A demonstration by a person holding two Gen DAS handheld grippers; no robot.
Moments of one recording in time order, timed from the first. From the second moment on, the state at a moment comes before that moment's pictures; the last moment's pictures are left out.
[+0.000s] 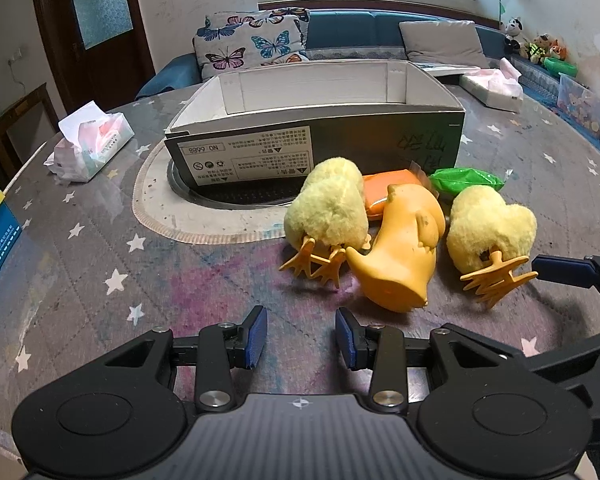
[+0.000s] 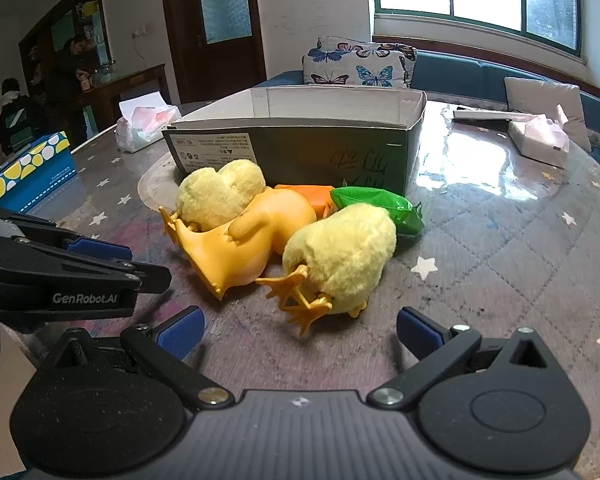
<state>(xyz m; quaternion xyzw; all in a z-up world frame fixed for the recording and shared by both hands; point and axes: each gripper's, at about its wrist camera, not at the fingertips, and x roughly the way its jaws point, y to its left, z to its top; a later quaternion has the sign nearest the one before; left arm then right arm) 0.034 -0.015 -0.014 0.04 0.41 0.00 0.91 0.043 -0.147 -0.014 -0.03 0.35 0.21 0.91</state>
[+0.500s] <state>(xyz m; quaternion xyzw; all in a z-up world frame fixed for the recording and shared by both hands) 0.034 -0.012 -0.010 0.04 0.41 -0.01 0.91 0.058 -0.154 -0.021 -0.03 0.36 0.16 0.92</state>
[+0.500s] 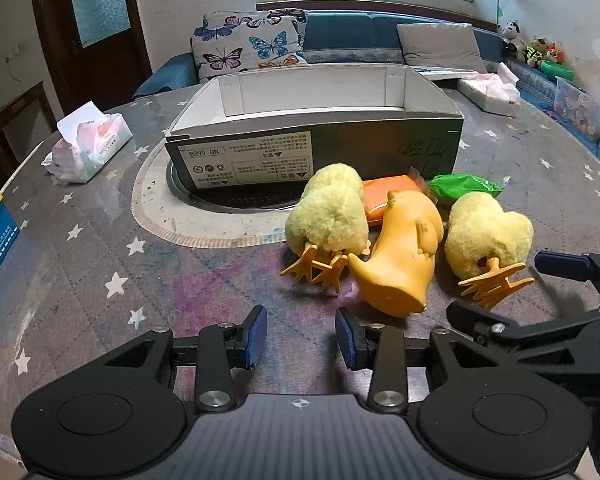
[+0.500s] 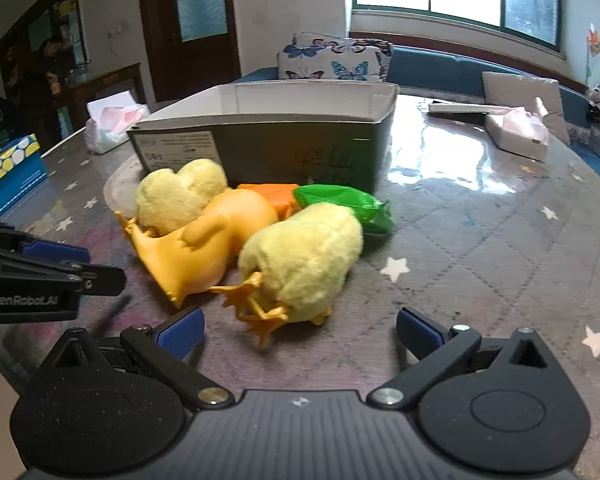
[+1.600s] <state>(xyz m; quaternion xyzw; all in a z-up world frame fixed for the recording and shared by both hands) 0.077 -0.072 0.028 0.05 0.39 -0.13 0.91 0.067 -0.178 0.001 -0.02 0.32 0.18 0.93</state>
